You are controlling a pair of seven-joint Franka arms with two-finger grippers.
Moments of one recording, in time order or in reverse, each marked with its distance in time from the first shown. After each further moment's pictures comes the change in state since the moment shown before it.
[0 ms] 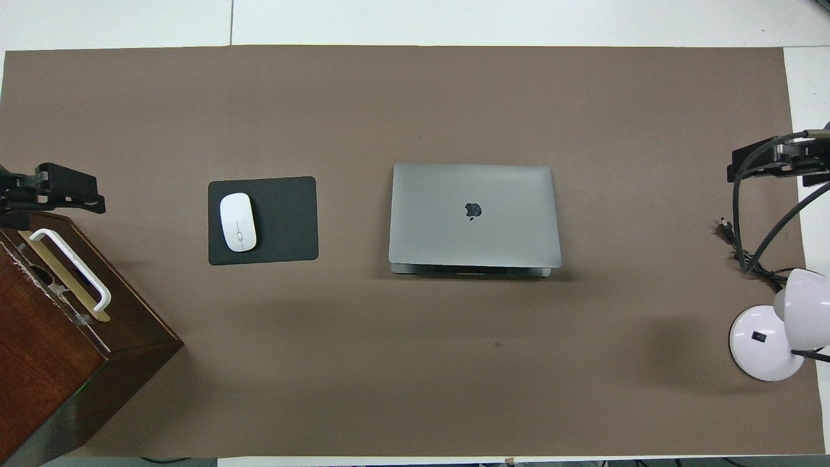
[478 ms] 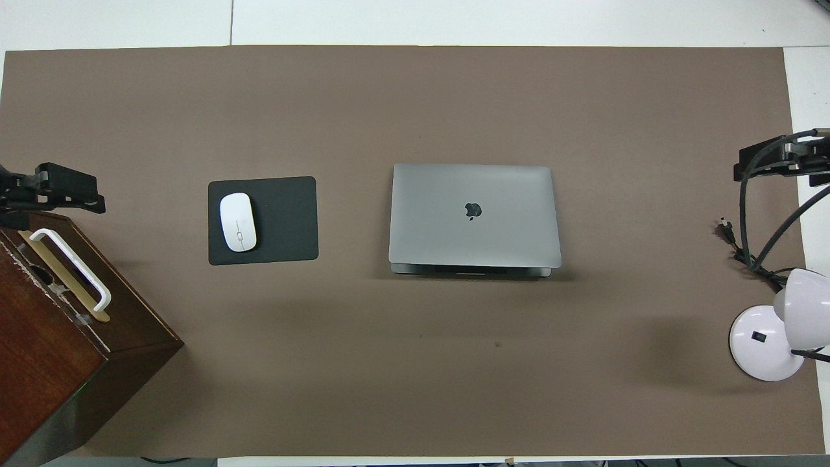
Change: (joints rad) left arm 0.000 0.000 0.000 0.000 0.000 0.000 0.000; right arm -0.011 0.000 -0.001 0.000 0.000 0.007 0.000
